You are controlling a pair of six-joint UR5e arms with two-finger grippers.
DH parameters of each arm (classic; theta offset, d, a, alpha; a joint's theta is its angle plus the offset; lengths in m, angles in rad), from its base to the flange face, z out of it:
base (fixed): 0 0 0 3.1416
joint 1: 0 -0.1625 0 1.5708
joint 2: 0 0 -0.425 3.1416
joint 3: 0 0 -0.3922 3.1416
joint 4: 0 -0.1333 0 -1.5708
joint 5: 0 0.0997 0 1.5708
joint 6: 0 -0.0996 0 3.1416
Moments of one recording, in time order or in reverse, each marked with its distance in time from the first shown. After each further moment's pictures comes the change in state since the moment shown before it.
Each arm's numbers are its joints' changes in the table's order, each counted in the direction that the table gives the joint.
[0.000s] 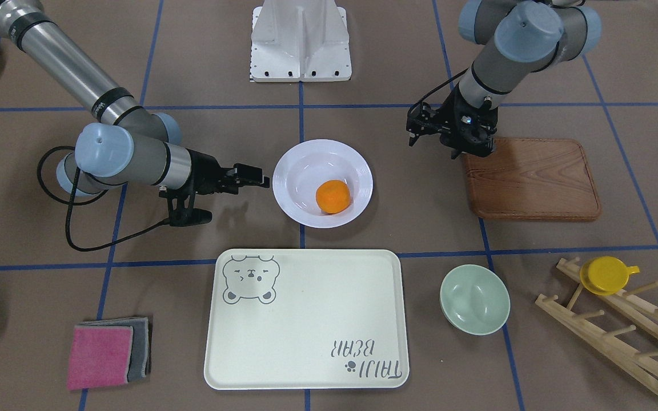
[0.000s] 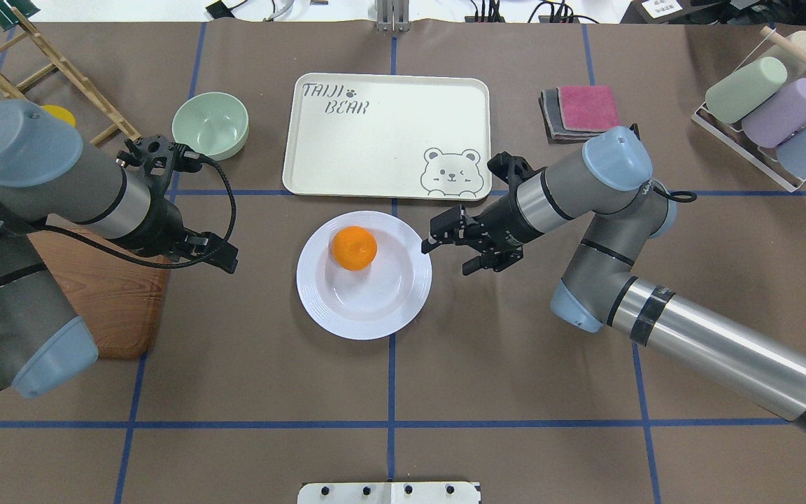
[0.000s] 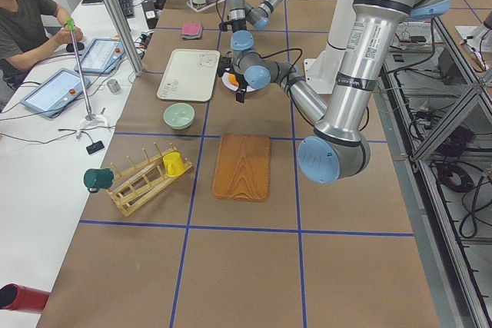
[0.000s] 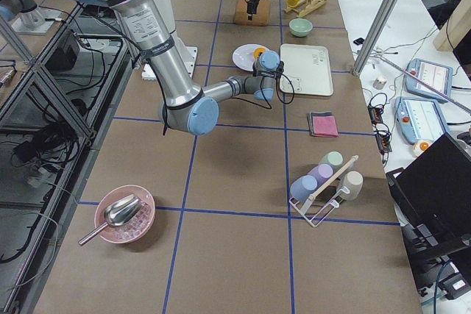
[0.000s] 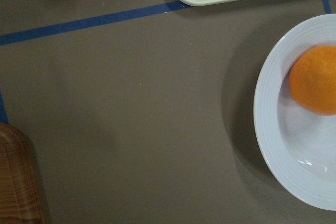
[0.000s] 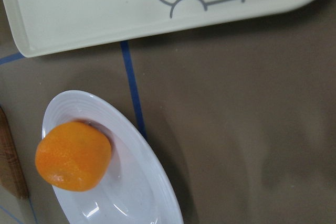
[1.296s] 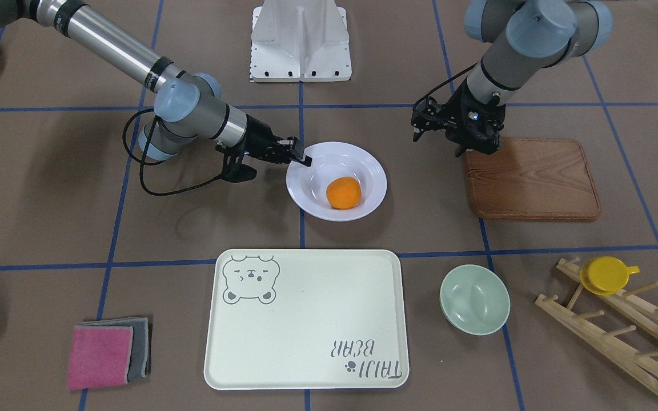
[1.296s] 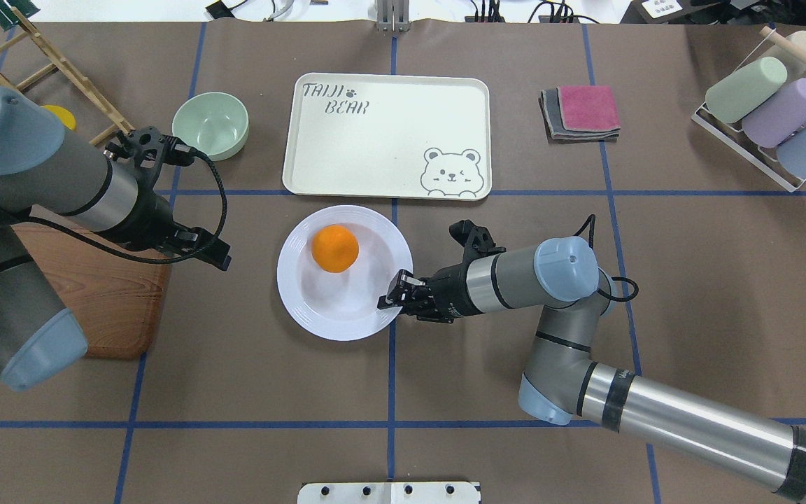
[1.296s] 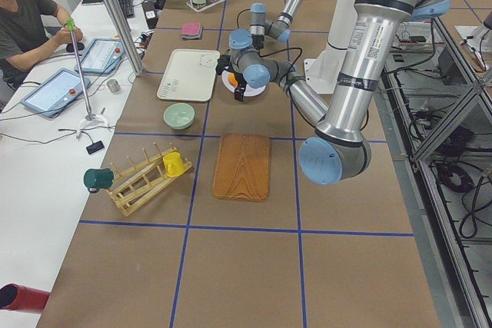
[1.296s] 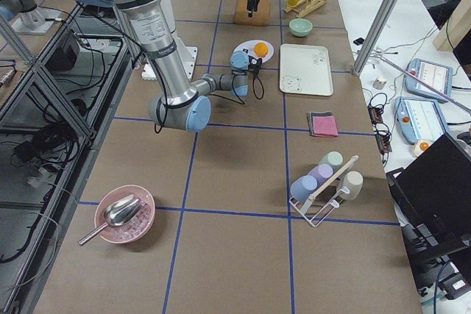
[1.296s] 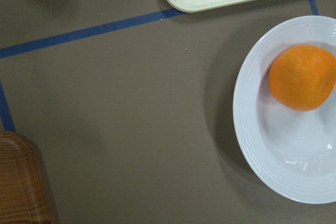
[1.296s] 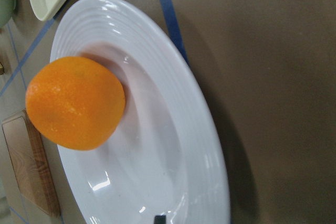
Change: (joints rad) left arm 0.026 -0.008 -0.016 -0.006 -0.040 -0.049; right arm 0.196 0.004 0.029 -0.090 -0.353 -0.141
